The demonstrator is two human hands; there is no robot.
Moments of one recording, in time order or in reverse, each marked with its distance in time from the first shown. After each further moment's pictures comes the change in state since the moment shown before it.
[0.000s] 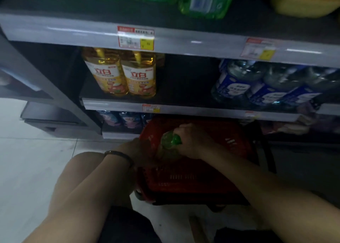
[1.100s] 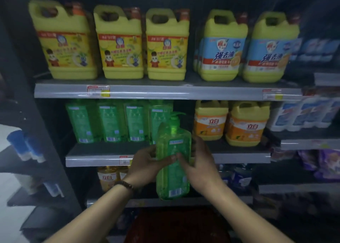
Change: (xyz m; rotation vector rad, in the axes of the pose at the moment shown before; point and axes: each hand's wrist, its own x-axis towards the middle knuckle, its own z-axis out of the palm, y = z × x) left_hand -0.217 0.206 -0.120 -0.719 0.779 0.623; right_hand -0.199 -0.043 -0.240 0.541 0.966 -0.078
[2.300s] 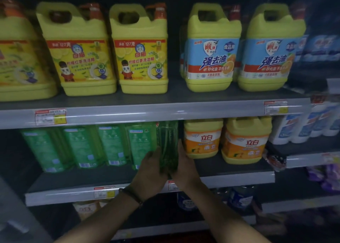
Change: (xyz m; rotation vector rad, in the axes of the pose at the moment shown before) left_hand 0.131 -0.011 0.054 0.562 0.027 0.321; right_hand 0.141 0.124 0.063 -0.018 -0.054 0.030
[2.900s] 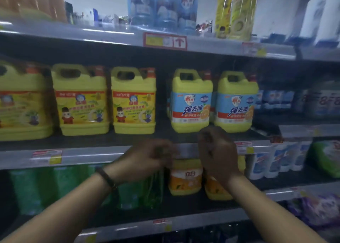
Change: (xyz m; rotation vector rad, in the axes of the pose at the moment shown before) left_hand 0.048 0.138 -0.143 -0.264 -0.207 0.313; right_hand 0.007 -0.132 -0.230 -0.286 0.610 -0.491
